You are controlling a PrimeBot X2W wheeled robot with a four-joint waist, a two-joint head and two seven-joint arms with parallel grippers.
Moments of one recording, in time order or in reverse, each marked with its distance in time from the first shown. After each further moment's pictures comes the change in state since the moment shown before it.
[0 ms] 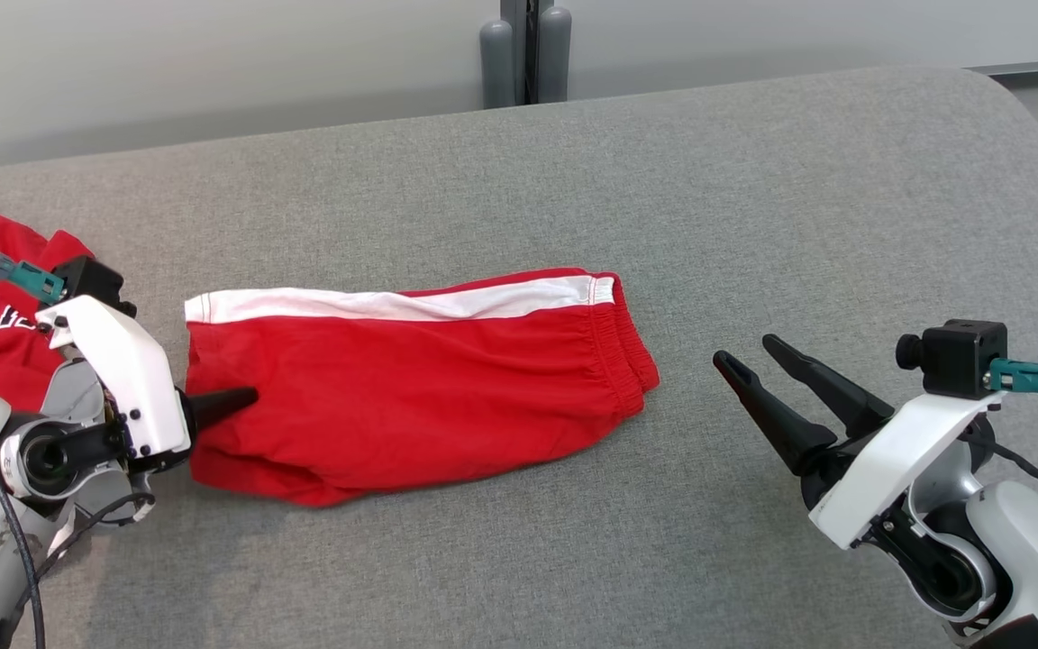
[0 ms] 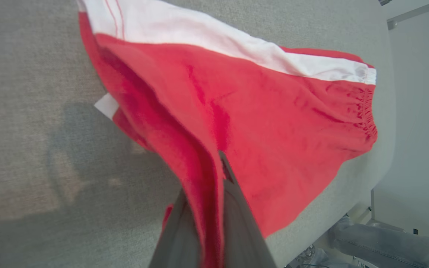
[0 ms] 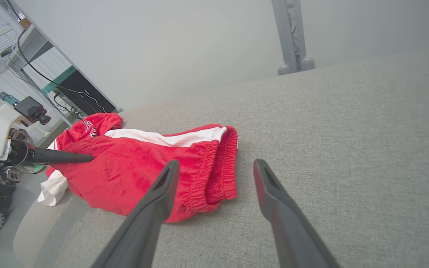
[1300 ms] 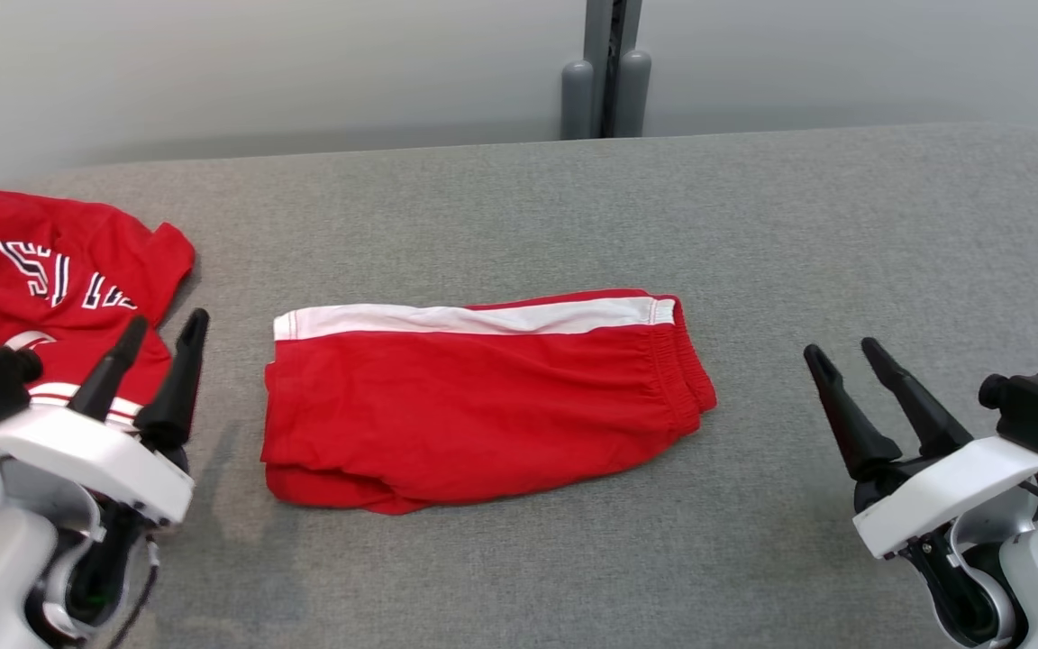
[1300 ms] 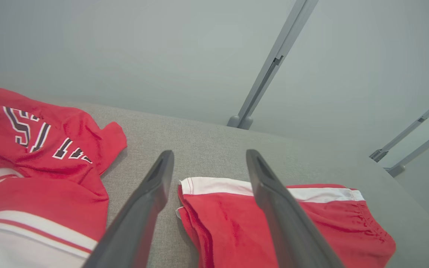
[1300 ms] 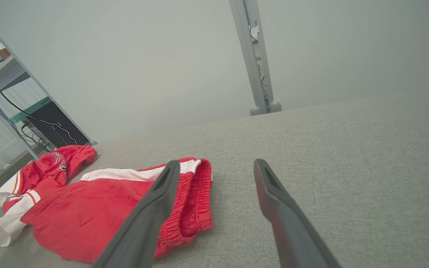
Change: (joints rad) left arm 0.308 0.045 0.155 -0.333 0.273 0.113 -0.828; right arm 0.146 0.118 -0.253 0.040 -0.242 0.000 -0.124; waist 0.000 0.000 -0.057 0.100
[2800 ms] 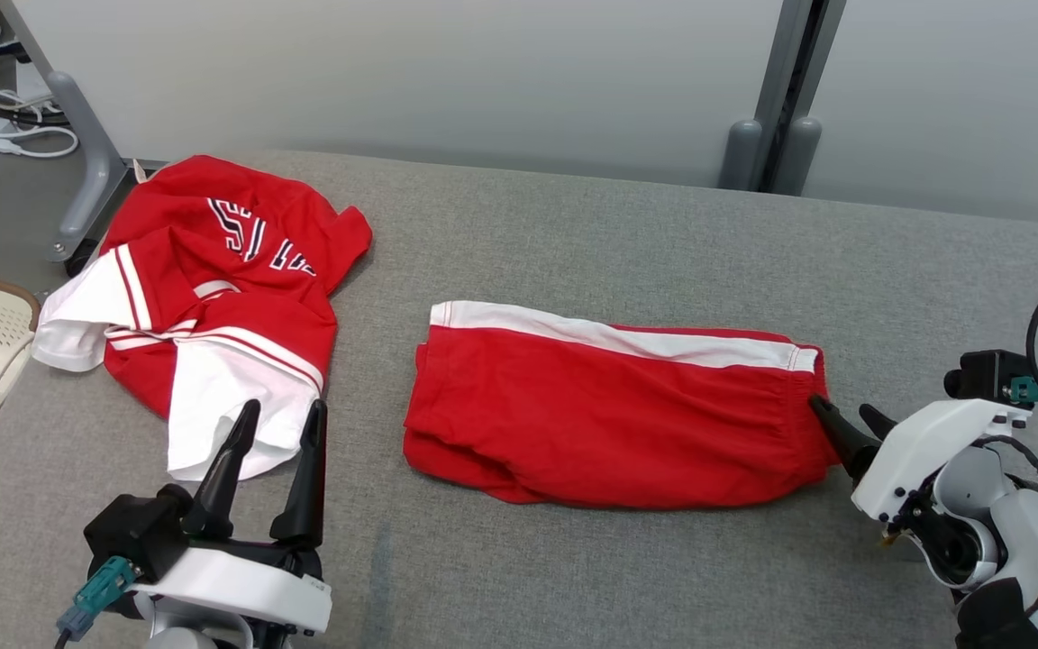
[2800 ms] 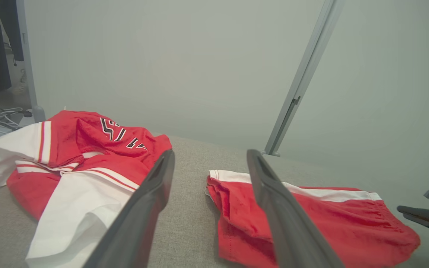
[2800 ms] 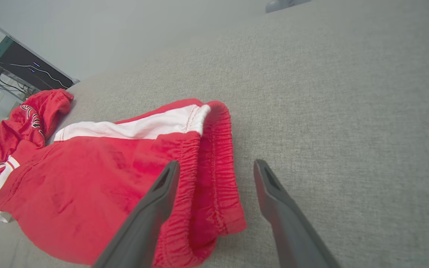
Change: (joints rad) left arm 0.308 -0.439 0.308 -0.032 0.620 -0.102 -0.162; right arm -0.205 0.098 -0.100 0.496 0.014 0.000 0.280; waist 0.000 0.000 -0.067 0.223
